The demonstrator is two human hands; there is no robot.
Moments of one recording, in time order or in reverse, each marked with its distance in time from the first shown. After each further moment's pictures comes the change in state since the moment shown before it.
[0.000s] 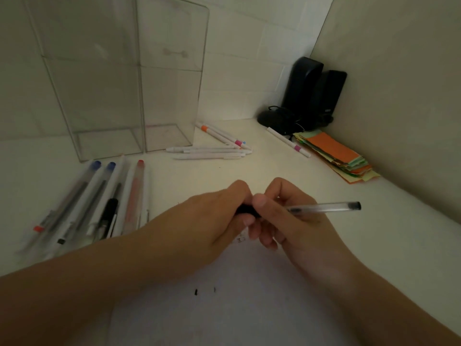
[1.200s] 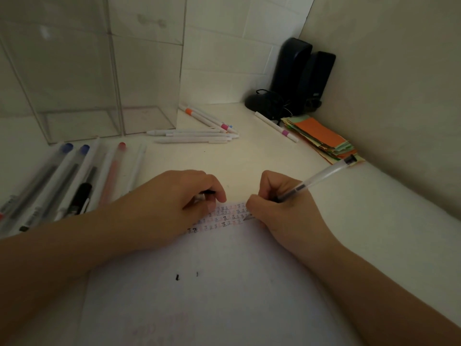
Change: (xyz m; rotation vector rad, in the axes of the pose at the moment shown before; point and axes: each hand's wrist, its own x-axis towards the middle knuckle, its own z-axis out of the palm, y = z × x) left_hand 0.002 -0.023 -0.002 0.052 -0.044 -0.174; right_hand 0.006 0.022 -0.013 -0.477 0.242 0.002
